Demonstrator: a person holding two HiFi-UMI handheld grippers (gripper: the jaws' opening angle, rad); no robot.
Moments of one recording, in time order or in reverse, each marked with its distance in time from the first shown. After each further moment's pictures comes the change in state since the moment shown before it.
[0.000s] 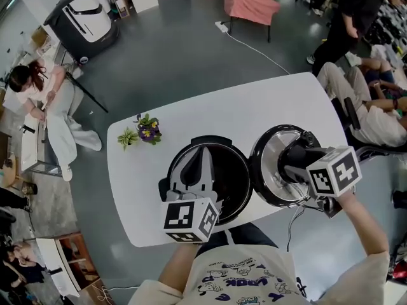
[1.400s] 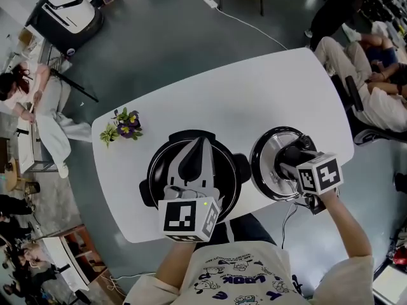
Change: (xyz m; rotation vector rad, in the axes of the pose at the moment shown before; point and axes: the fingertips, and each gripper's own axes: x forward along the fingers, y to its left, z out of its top) left arm 0.055 -0.044 -0.026 0.082 0.074 -0.037; right arm 0.073 -0.077 -0.079 0.181 0.062 -0.049
